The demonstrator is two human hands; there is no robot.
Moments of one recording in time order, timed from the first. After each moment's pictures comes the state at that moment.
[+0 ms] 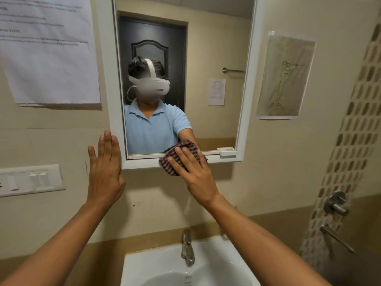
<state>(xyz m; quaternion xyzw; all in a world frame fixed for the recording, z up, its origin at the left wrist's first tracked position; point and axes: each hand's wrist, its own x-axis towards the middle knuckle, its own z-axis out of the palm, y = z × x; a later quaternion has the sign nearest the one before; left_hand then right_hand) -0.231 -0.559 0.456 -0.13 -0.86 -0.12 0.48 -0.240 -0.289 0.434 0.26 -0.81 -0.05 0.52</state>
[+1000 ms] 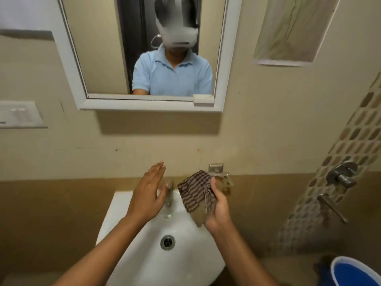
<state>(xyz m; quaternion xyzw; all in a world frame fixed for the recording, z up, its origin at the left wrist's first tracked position) -0.140 -0.374 0.287 -0.16 -0.92 -0.28 0.25 -0.114 -0.176 0.295 -0.11 -0.30 0.94 -0.10</state>
